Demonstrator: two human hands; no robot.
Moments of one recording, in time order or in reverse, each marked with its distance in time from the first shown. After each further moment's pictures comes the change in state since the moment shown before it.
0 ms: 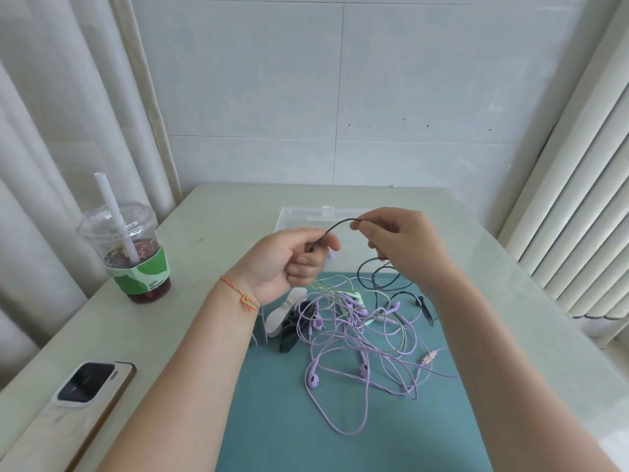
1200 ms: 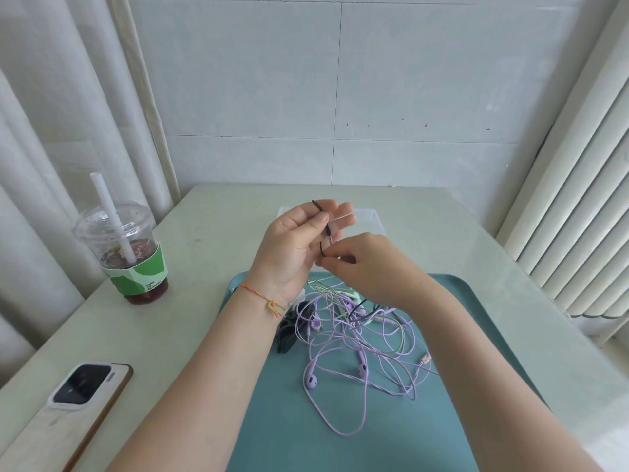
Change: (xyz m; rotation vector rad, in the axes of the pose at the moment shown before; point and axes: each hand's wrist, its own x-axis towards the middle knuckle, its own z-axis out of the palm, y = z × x) left_hand 0.009 -0.002 0.032 -0.202 0.262 0.447; right_hand -0.017 -0.014 0.025 -0.469 -0.304 -0.150
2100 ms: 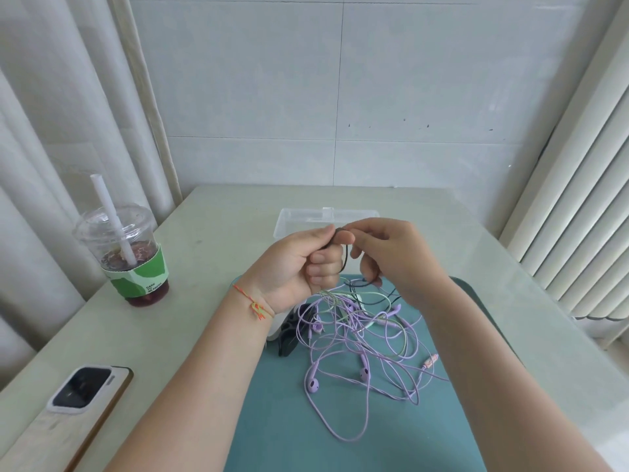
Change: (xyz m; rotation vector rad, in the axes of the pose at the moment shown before) left_hand 0.003 -0.001 -0.015 -0.087 -0.257 -0.414; right_hand 0.007 0.022 -0.006 0.651 0.195 0.179
